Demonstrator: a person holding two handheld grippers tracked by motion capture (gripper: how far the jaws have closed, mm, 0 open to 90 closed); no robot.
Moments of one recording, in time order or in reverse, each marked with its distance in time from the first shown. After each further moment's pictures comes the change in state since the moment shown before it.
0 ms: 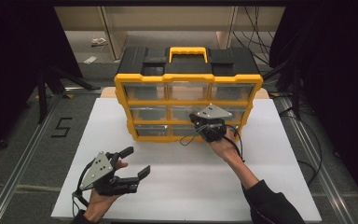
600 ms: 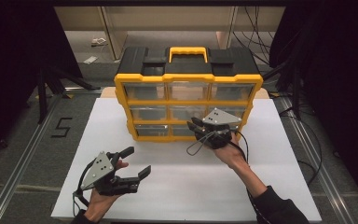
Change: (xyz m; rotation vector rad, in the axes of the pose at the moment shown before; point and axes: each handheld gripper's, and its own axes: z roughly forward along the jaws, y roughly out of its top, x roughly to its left) left arm 0.000 0.000 0.001 0.005 -0.002 0.004; right arm 0.009 0.003 -0.033 -0.053 0.107 0.009
